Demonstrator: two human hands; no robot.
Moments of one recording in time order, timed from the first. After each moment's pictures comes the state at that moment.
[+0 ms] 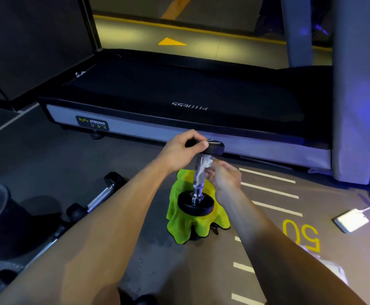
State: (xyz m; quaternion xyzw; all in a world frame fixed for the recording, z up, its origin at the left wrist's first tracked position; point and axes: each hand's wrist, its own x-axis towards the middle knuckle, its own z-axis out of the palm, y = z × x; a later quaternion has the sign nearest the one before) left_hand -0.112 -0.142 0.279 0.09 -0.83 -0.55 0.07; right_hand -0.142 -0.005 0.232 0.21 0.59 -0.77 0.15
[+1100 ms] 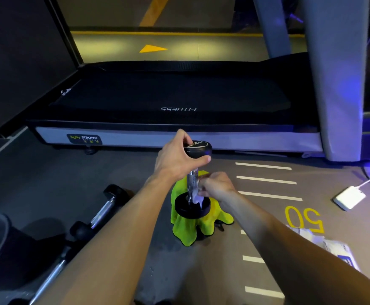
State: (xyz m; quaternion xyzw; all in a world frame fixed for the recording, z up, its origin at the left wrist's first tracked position) left_hand -0.099 -0.127 0.287 0.14 -0.91 -0.37 0.10; right_hand -0.127 0.007 0.223 0.07 0.78 -0.56 0.26
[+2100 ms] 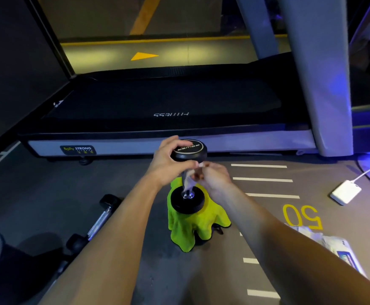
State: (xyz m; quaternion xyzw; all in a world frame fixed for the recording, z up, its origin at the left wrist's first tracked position) left_hand -0.110 -0.138 0.279 0.07 -0.86 -0.51 0.08; right_hand -0.149 0.000 0.232 0.13 0.61 -0.76 0.20
